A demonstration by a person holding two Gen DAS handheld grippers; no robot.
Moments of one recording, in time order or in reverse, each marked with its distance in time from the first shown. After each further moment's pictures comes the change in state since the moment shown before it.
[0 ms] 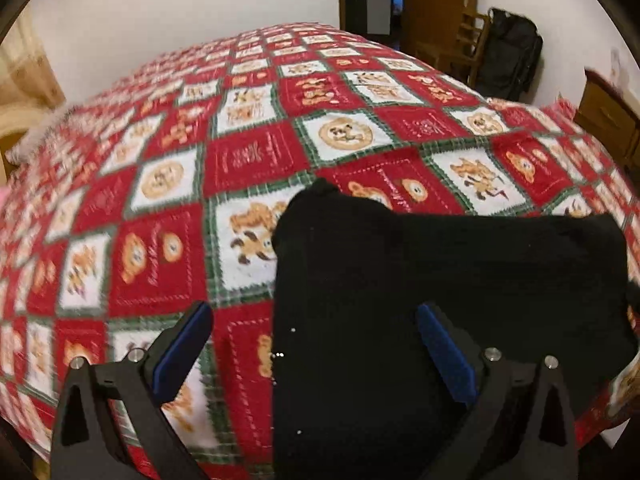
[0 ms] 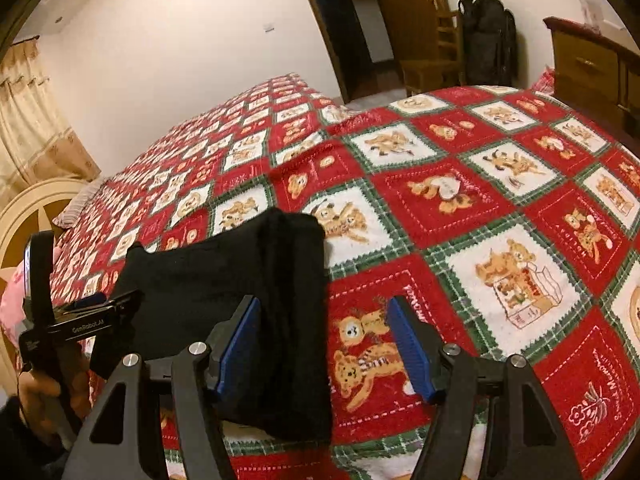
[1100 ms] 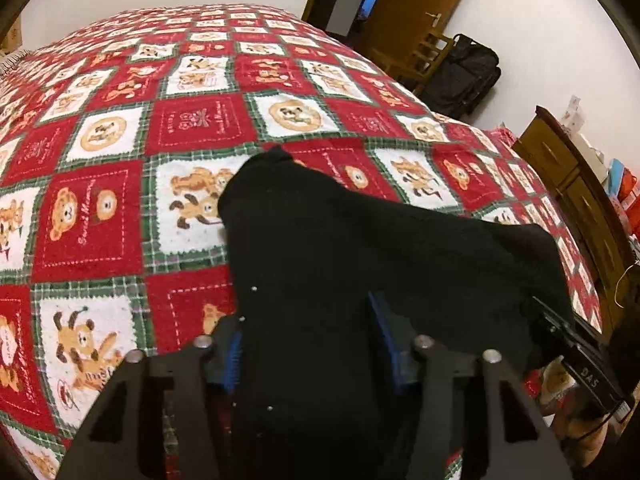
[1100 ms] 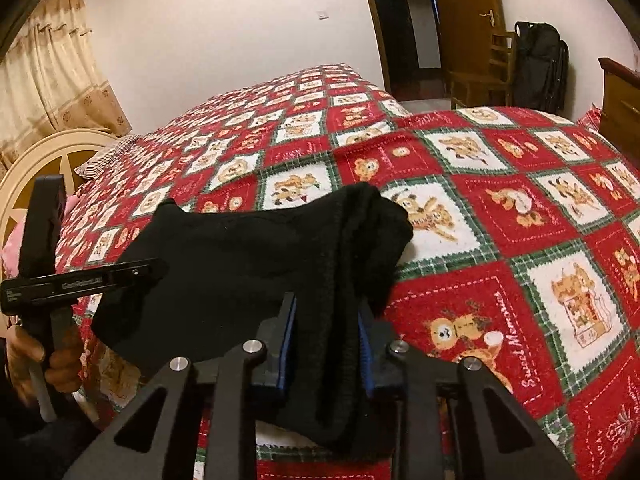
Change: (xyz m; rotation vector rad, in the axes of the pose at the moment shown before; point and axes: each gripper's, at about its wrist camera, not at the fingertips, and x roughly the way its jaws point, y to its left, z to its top) left arm -0.003 0.015 -0.011 -0.081 0.046 -0.335; right arm 0.015 0.043 -0.009 -0.169 0.028 0.083
